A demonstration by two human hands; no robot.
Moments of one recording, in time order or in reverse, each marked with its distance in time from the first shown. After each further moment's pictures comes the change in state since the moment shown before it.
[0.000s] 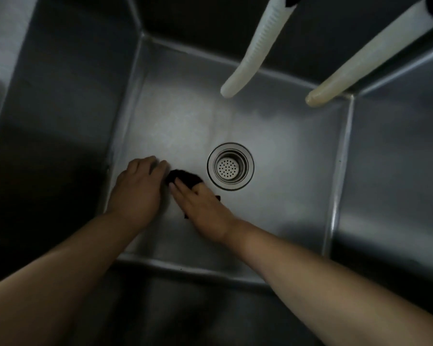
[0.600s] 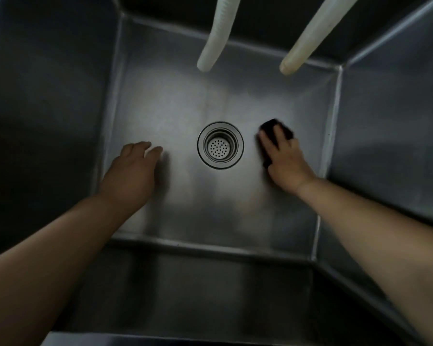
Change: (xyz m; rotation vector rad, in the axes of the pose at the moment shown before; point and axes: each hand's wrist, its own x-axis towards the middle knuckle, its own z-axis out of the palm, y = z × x) left_hand -0.012 0.014 -0.016 -0.017 -0.052 0.034; right_hand -0.103 0.123 -0.080 -0.208 0.011 0.602
